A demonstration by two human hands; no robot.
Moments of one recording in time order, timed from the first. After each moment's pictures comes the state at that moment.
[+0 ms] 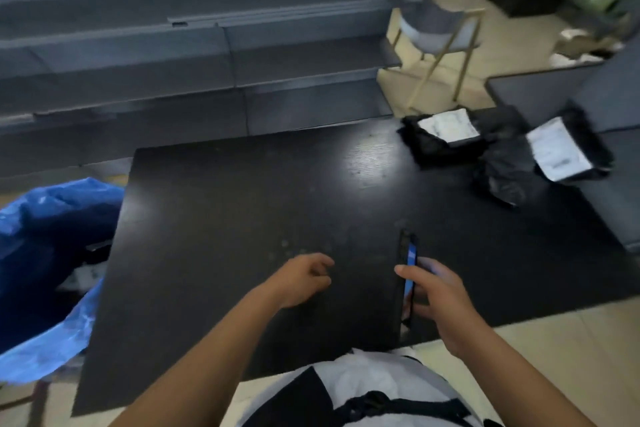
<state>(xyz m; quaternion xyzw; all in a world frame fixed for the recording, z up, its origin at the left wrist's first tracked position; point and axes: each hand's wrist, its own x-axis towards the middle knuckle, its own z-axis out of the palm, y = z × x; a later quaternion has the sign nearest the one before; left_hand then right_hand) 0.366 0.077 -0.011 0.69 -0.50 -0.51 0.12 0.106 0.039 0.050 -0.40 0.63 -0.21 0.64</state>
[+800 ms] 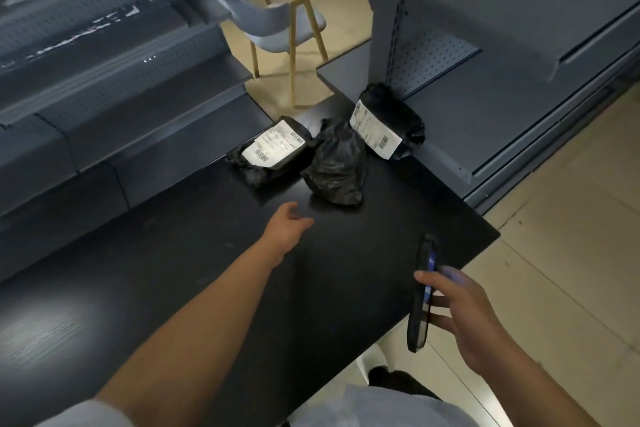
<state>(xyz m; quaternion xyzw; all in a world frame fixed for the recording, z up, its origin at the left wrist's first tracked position) 0.078 -0.210 -0.021 0.71 -0.42 -0.52 0.21 -0.187 -0.051 0.050 -0.21 0.69 -0.37 0.59</state>
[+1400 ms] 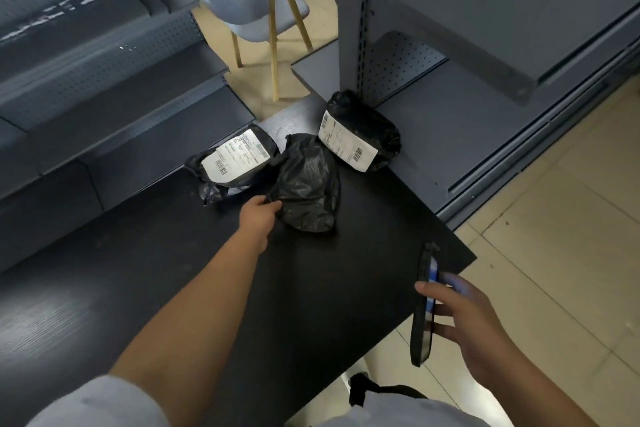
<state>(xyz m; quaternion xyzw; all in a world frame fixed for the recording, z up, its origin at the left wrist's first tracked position) 0.038 -0.296 -0.055 0.74 -0.26 -0.52 0.34 -0.265 -0.101 0.030 -0.19 0.71 -0.34 0.59</state>
